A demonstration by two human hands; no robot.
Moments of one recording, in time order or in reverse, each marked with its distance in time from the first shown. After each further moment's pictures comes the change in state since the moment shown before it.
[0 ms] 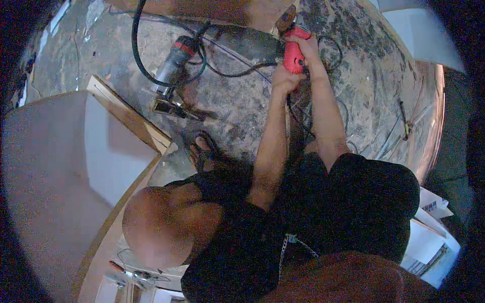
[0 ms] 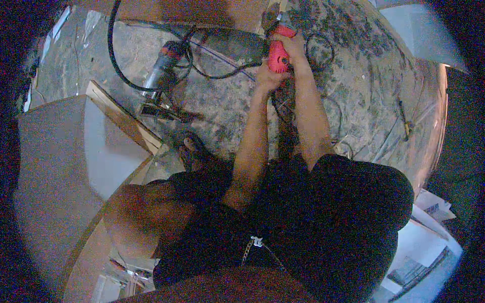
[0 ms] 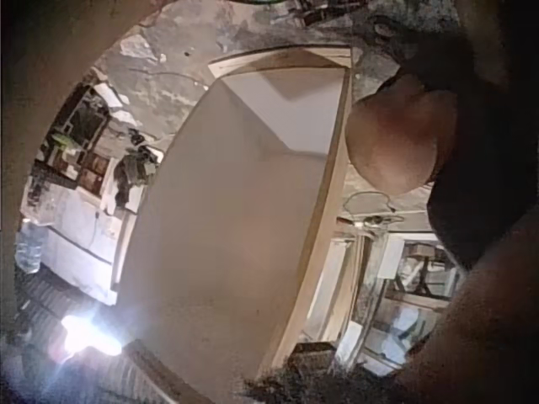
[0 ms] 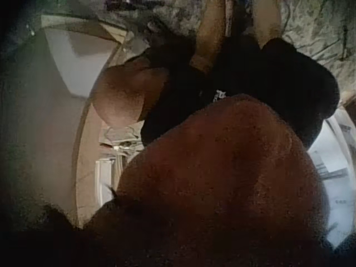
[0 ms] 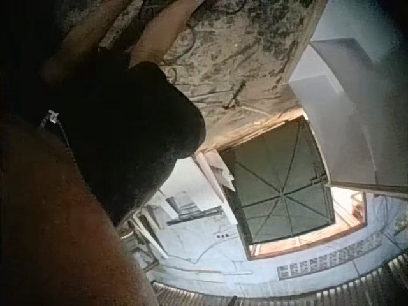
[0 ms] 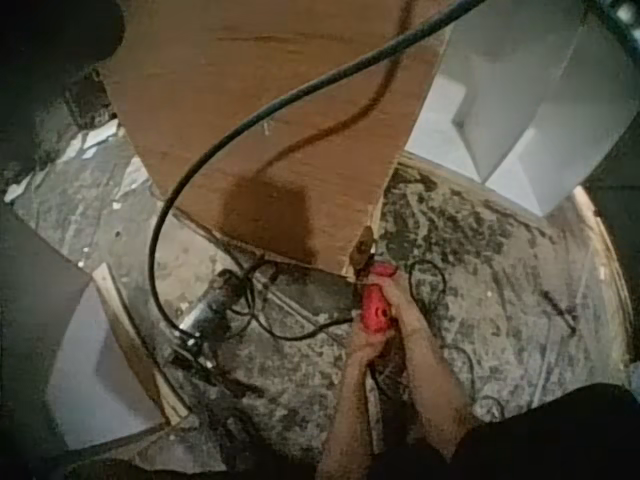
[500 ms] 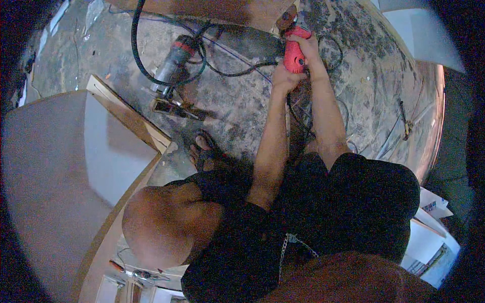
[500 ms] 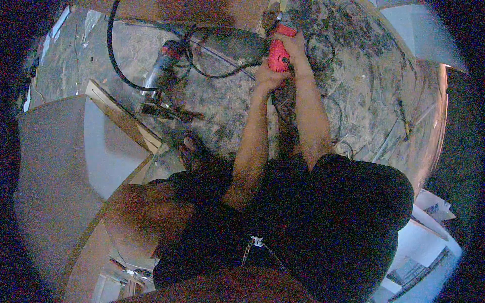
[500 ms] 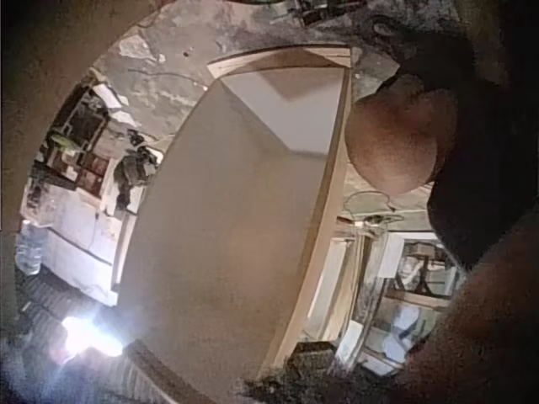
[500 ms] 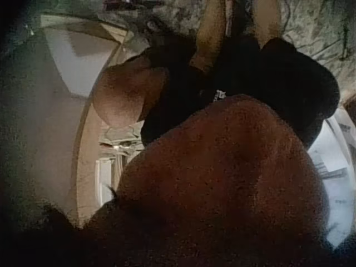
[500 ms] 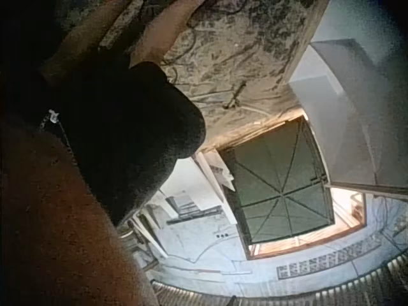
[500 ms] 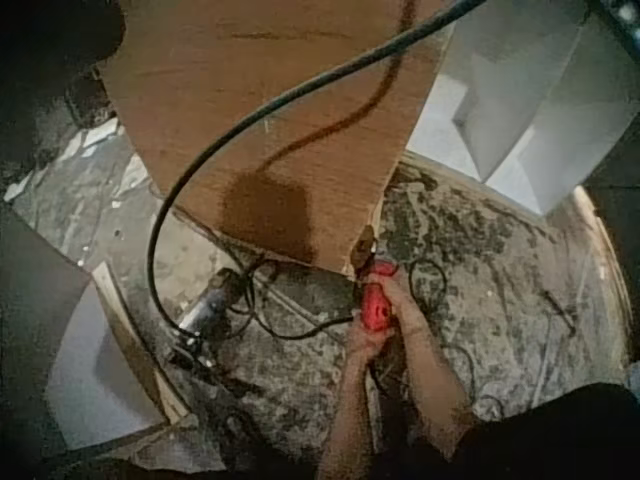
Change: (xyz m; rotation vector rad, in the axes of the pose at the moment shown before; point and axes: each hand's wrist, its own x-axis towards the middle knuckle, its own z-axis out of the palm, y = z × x) left_hand 0.009 -0.008 0.004 0.192 -0.004 -0.101; right_hand 0.005 0.006 -0.003 0.052 -0.002 0.031
